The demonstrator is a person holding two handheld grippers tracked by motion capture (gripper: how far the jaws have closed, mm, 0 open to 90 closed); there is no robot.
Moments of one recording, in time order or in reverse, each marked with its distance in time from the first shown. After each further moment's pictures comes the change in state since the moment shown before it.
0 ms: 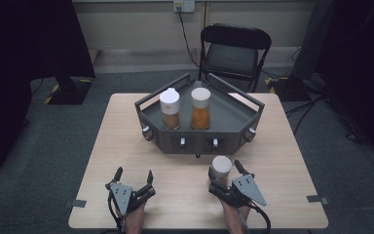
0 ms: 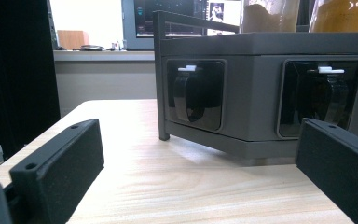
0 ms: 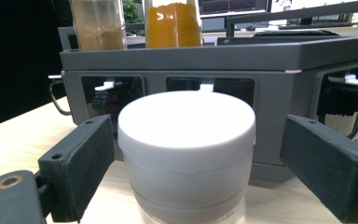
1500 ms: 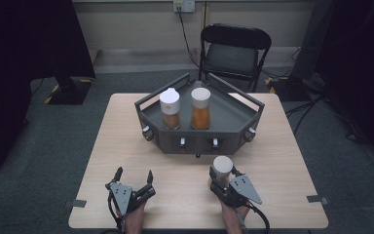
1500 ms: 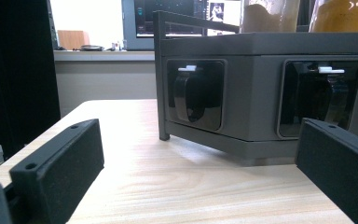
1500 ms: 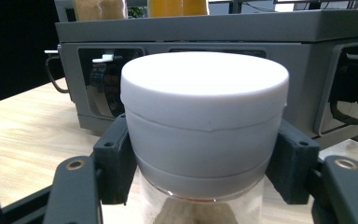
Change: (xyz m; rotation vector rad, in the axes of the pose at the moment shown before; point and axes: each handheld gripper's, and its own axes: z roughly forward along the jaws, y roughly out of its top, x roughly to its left) left arm 0.000 0.000 0.000 0.000 0.002 0.000; right arm -0.001 -0.004 0.006 0.056 0.012 -0.024
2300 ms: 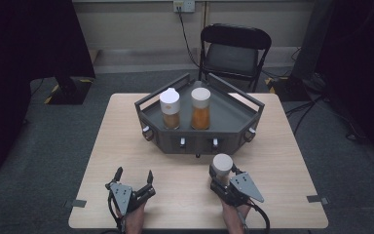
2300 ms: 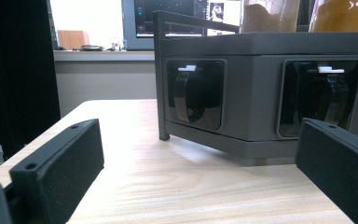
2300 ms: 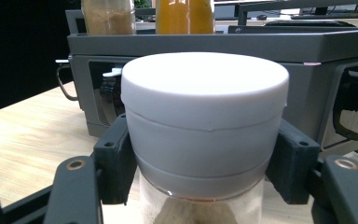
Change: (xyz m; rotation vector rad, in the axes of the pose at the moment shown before) left arm 0.000 0.000 0.000 0.000 -0.001 0.001; right arm -0.002 0.015 -0.003 -0.002 0.025 -0.011
